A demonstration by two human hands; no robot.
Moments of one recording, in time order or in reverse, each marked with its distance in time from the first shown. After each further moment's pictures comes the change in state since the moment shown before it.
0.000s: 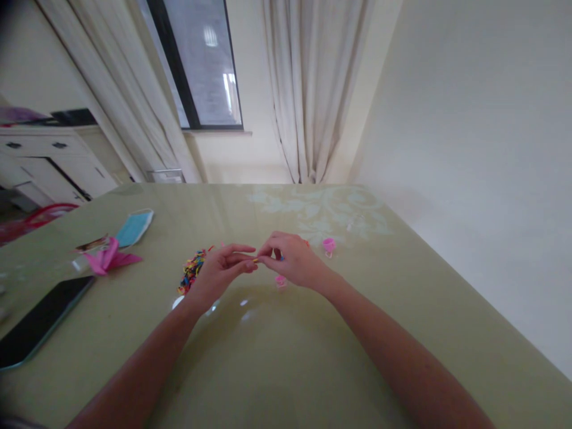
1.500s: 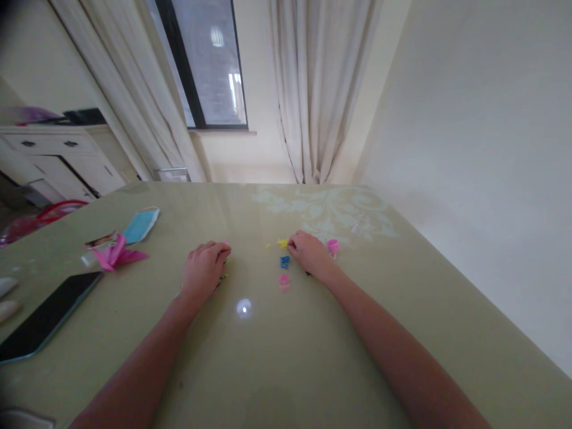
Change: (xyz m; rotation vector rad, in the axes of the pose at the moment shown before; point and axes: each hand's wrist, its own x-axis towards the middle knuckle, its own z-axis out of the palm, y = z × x) left_hand 0.003 -0.013 -0.040 1.341 0.329 -0.007; right_hand 0.004 0.086 0.016 -0.543 -0.081 0.340
